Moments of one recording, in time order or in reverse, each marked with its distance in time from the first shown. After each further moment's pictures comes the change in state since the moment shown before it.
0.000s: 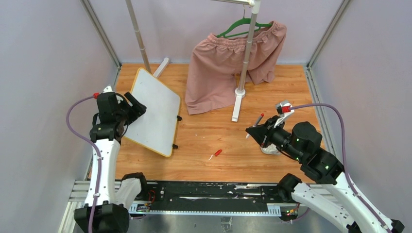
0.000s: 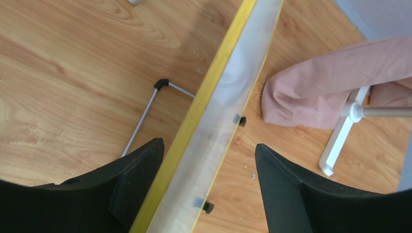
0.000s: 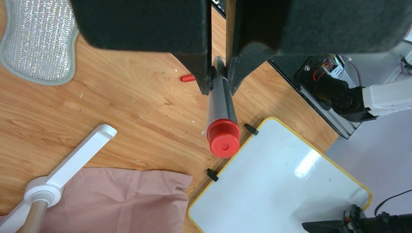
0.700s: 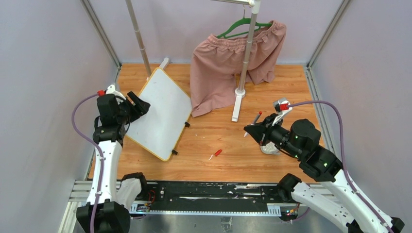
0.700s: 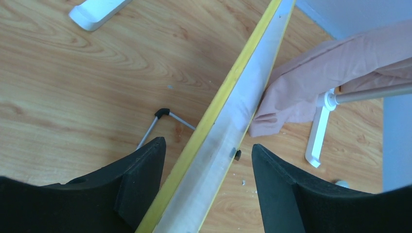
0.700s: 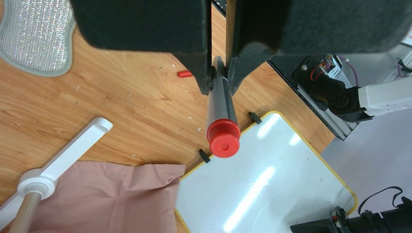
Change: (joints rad) left arm 0.030 -0.020 -0.131 0.222 0.176 0.035; right arm 0.000 0.042 0.026 0.024 -0.026 -0.010
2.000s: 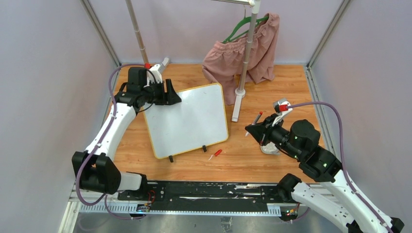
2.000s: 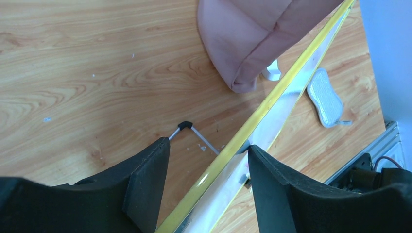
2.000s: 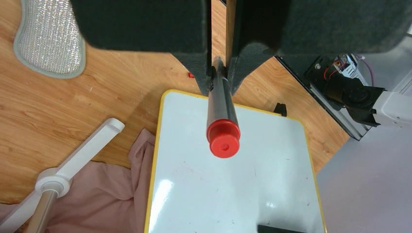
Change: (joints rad) left arm -0.337 0.436 0.360 -0.109 0.235 0.261; right arm 0.000 -0.004 -0.014 0.000 0.037 -0.037
